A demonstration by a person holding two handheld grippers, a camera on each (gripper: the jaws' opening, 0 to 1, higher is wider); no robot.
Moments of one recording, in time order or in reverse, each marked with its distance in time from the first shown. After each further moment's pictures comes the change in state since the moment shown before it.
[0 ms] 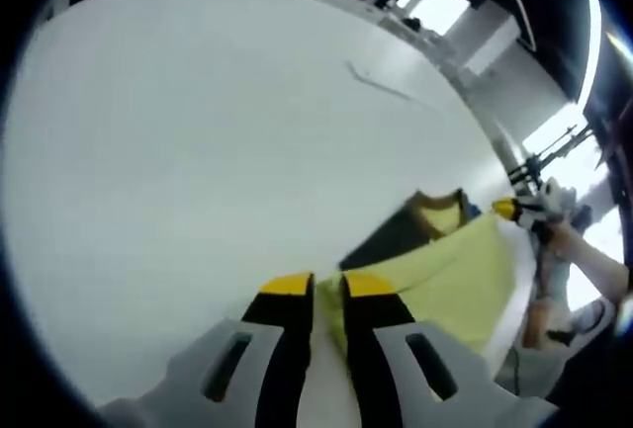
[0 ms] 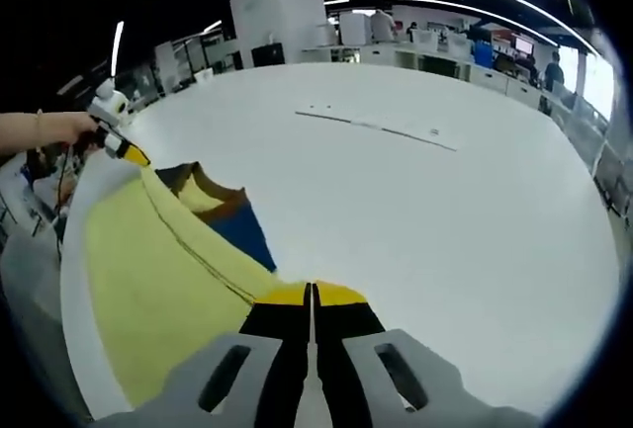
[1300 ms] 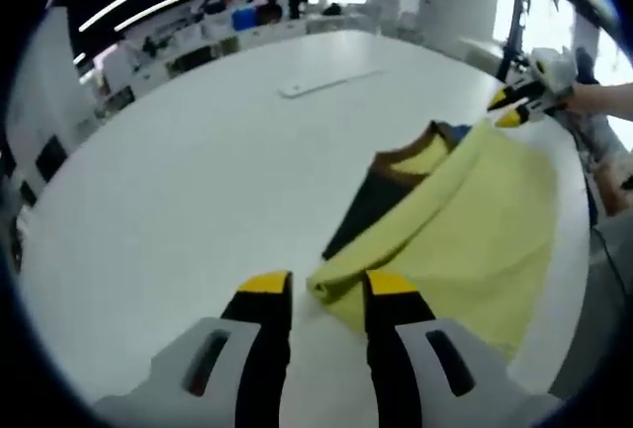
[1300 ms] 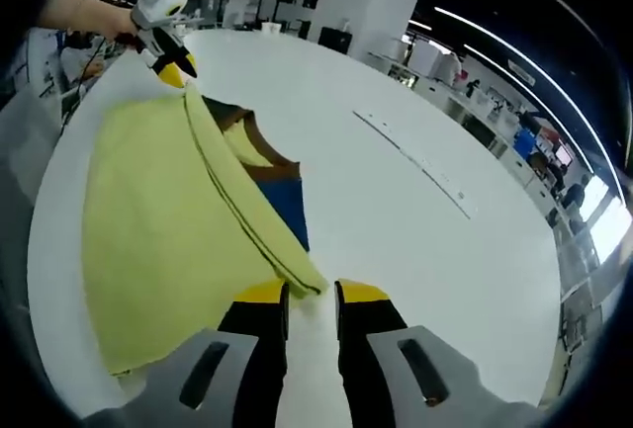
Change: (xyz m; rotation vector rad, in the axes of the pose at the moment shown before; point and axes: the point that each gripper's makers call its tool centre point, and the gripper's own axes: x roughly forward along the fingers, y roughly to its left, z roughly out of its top) left arm -0.006 -0.018 -0.008 0.599 -0.080 0.134; right arm -0.007 0.033 -0.011 -0.481 0.074 -0.013
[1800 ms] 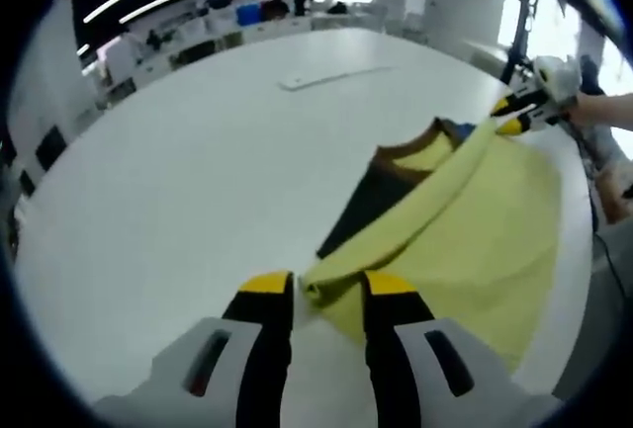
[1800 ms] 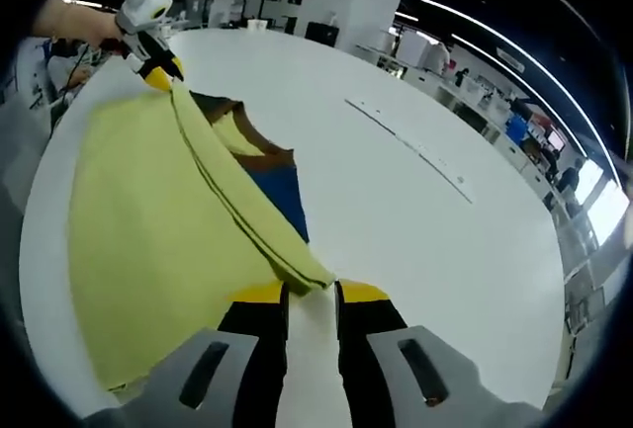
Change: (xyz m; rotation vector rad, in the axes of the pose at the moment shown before) left arm 0.010 -0.001 -0.002 -0.032 -0.002 0.004; right arm 0.012 -0.002 -0.006 0.054 0.010 -0.039
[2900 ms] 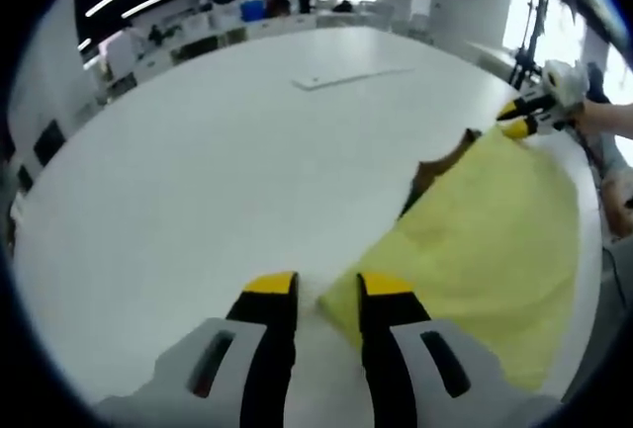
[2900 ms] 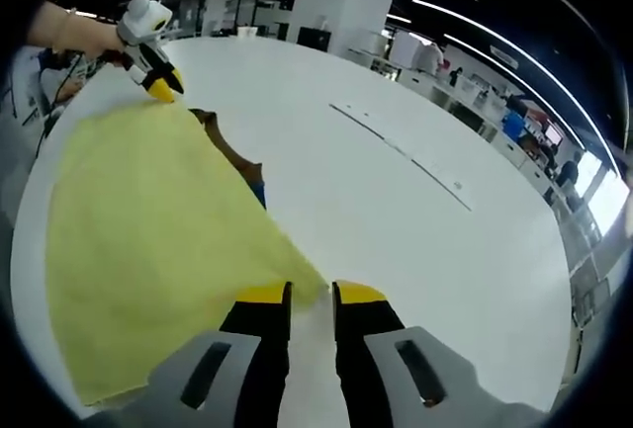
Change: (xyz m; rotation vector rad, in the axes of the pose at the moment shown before) left arm 0.030 0.028 0.014 -0.022 0.008 0.000; right arm 0.021 -0.021 0.010 0.041 -0.026 0.003
